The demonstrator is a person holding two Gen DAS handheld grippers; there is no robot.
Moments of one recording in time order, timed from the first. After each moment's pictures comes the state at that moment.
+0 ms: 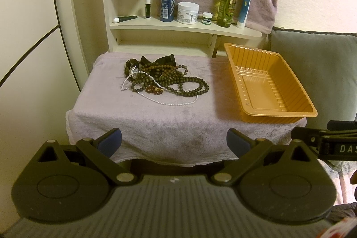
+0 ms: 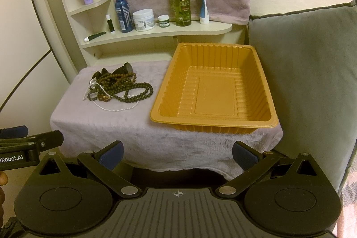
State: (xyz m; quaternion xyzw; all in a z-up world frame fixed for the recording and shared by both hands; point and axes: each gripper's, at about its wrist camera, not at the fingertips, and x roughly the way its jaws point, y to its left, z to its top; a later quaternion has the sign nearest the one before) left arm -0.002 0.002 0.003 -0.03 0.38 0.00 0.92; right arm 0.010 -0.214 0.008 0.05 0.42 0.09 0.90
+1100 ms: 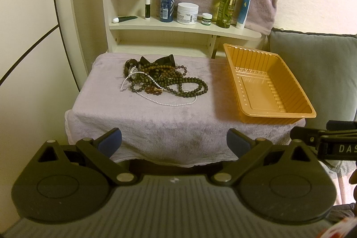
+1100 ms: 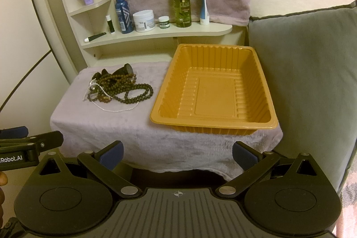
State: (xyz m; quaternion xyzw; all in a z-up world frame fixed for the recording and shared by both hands) left arm -0.002 -0.001 0.007 -0.03 0.38 0.00 0.92; right arm 0.009 -0.215 0.011 0.05 0.42 0.09 0.90
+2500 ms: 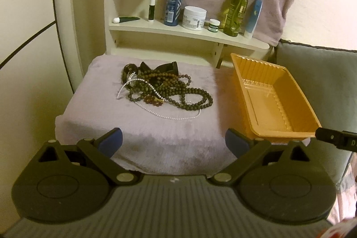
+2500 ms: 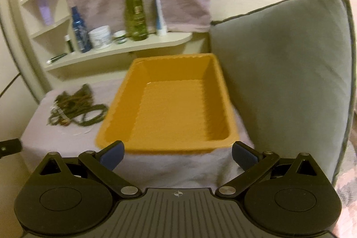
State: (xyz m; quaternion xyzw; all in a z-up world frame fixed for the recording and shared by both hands) left arm 0.034 0.018 -0.014 -0.06 0.36 -0.01 0.93; right arm 0.043 -0.276 -0.014 0.06 0.38 0.01 0.92
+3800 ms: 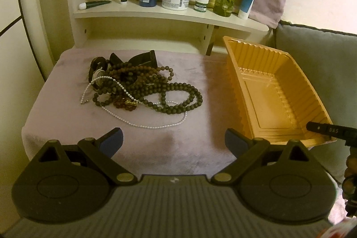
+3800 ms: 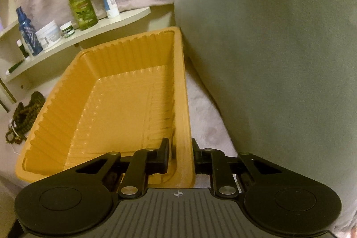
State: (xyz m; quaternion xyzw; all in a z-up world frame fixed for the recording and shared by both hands) left arm 0.109 -0.009 -0.056 -0.05 0.40 -0.04 0.92; right arm 0.123 -0.338 -0.098 0.12 0.40 -0.01 0.91
